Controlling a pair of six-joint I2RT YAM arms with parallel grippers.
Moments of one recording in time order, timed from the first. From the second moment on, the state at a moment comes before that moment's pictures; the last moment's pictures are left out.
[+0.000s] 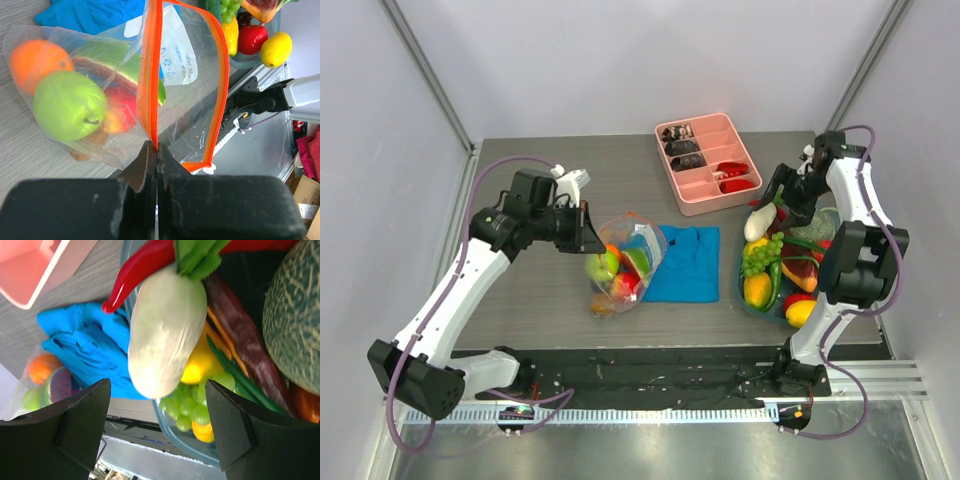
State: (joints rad) left arm -0.41 1.20 1.26 -0.86 0.53 -0.35; right arm -0.20 1.82 1.64 -1.13 -0.39 0.30
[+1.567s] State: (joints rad) left arm -0.40 1.22 1.25 -0.82 0.57 -0.37; right arm -0.22 1.76 1.84 -1.13 -0.64 0.29
